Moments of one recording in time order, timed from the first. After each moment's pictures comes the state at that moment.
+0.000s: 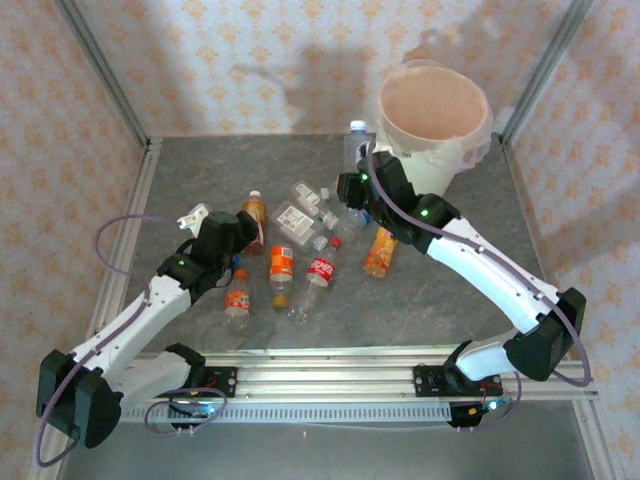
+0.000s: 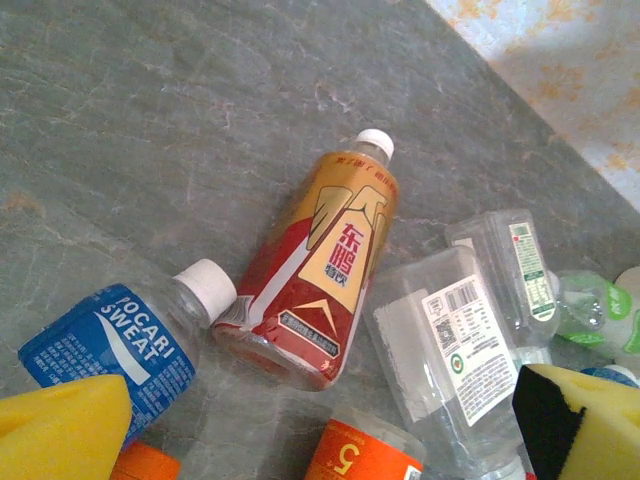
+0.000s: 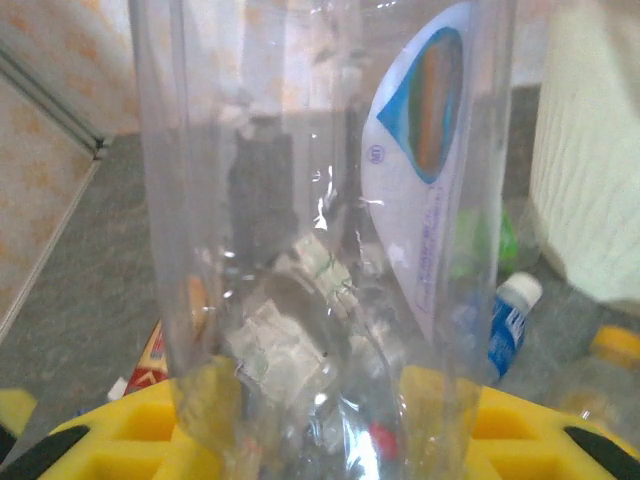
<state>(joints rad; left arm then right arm) -0.39 1.02 0.74 -0.44 -0.39 -0.99 0.72 1.39 1.43 -0.57 0.30 0.50</state>
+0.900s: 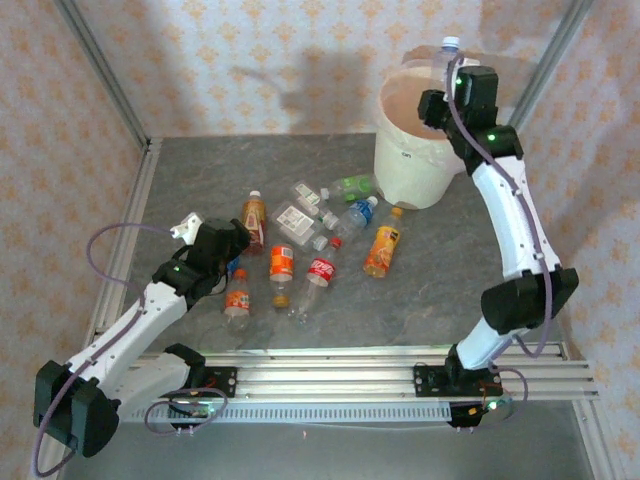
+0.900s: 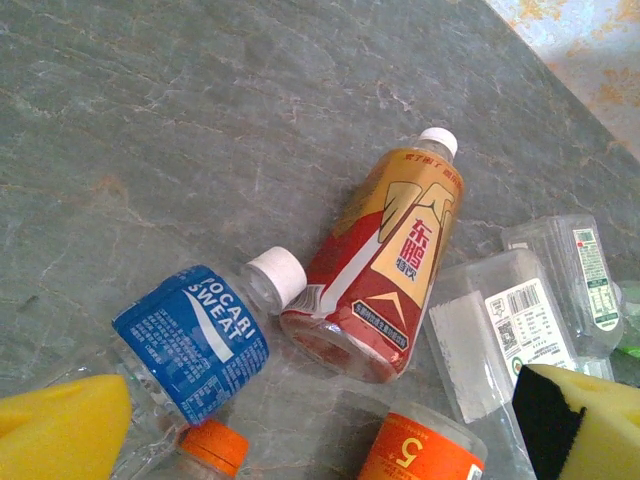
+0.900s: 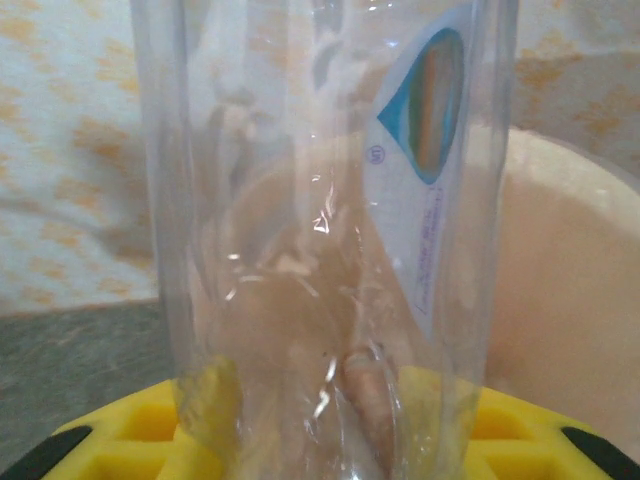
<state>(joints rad) -0.38 0.98 0.70 -0.53 -0.43 -1.02 0.15 1.66 1.93 -0.67 0.06 0.22</state>
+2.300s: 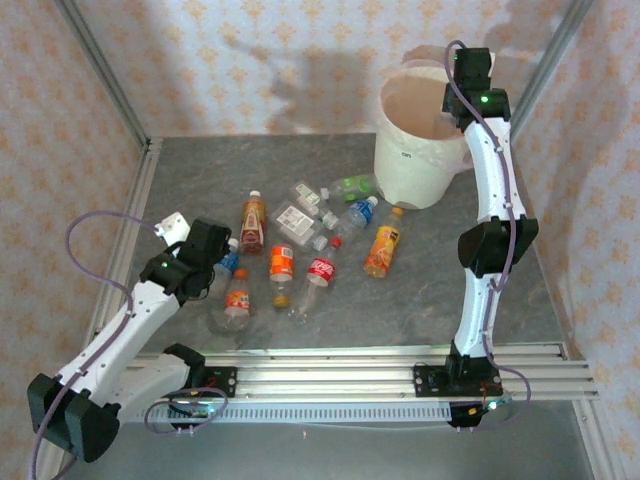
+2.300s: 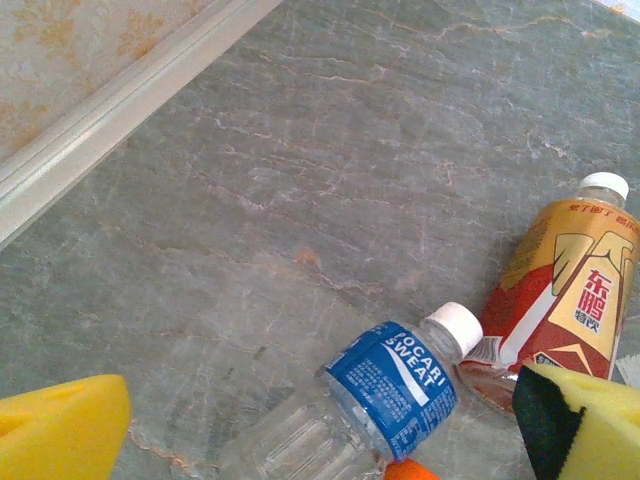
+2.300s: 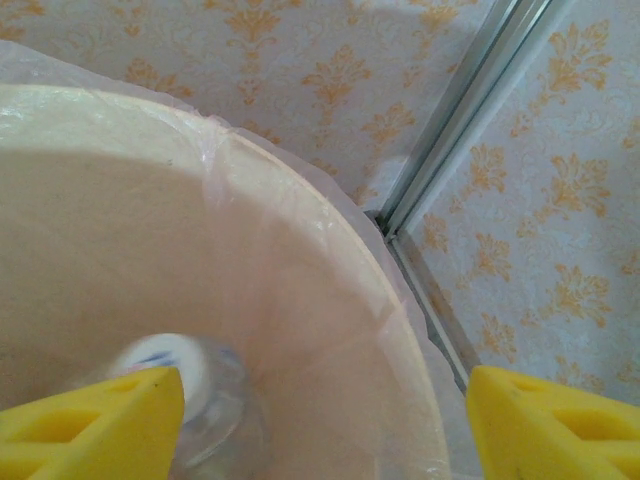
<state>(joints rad) -0.35 0.95 0.82 -0.85 -0.66 -0.89 0.06 2.14 2.50 -0.98 0.47 0.09</state>
